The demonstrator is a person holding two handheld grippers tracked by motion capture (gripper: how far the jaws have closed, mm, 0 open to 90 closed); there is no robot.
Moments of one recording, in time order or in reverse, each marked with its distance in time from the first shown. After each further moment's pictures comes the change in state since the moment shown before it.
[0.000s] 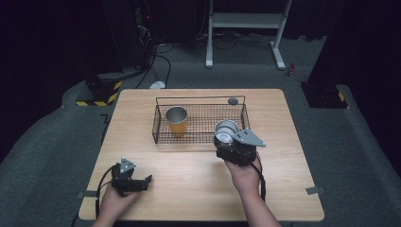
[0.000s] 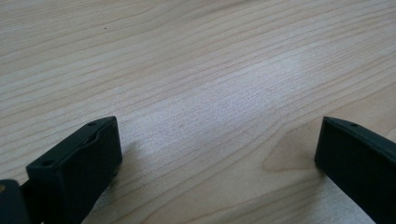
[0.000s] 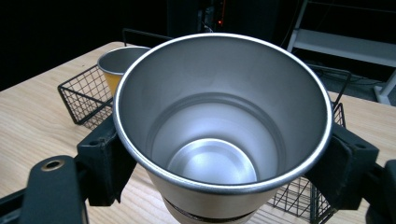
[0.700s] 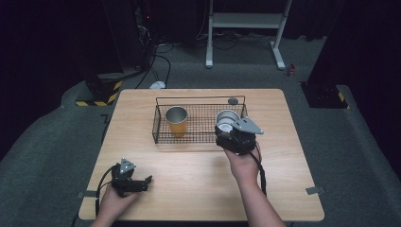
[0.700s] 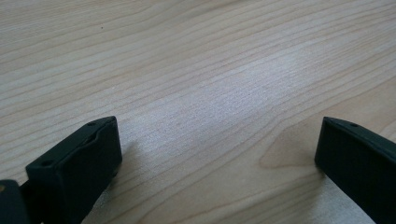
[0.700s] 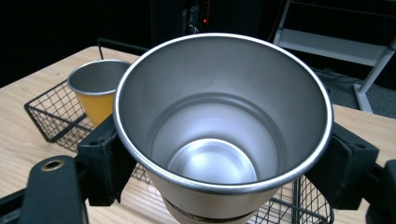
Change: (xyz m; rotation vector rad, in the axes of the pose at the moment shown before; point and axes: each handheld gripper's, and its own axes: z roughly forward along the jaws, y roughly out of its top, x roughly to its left) left arm 0.000 0.000 0.000 0.001 -0.005 0.004; right arm -0.009 0.024 0.017 0.011 -0.063 0.003
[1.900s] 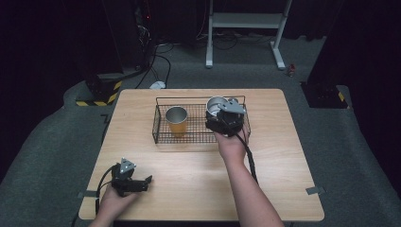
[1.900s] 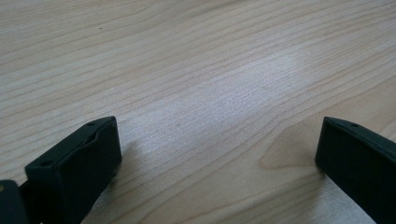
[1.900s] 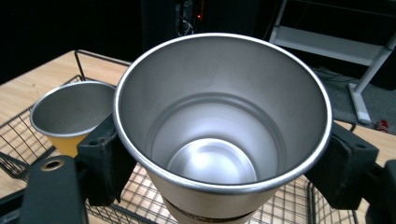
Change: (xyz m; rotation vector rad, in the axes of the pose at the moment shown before) left arm 0.000 0.000 0.000 0.002 -0.004 0.002; right arm 0.009 0.031 0.059 0.035 -0.030 -0.007
